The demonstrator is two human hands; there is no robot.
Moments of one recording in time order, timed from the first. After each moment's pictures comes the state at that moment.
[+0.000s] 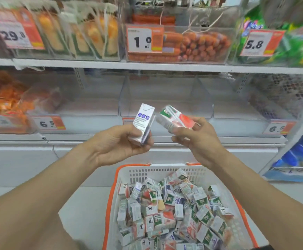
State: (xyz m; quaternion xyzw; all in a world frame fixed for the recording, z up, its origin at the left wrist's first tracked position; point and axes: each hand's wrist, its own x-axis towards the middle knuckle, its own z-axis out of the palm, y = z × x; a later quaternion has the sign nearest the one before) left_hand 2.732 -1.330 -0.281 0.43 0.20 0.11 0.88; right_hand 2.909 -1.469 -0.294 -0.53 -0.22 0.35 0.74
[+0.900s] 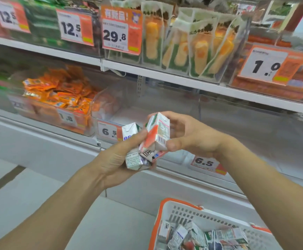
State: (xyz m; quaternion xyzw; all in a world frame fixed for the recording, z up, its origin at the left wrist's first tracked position) left_hand 2.621 -1.202 -0.306 0.42 0.18 0.29 0.84; right_hand 2.830 -1.227 -0.266 -0.43 -0.62 0.55 0.36
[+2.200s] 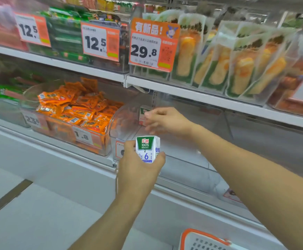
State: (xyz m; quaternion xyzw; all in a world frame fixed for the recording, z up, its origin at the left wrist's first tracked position) left_hand 2.628 -1.155 -0.329 0.57 0.54 0.46 0.41; right_hand 2.775 -1.065 -0.274 -0.60 -0.57 0.40 0.40
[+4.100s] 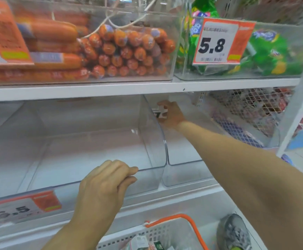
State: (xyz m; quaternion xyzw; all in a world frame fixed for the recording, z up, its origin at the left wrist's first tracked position) left_hand 2.961 -1.308 -0.384 0.90 0.09 0.43 0.09; right_hand 3.293 -1.316 -0.359 -0.83 -0.40 0.06 0.38
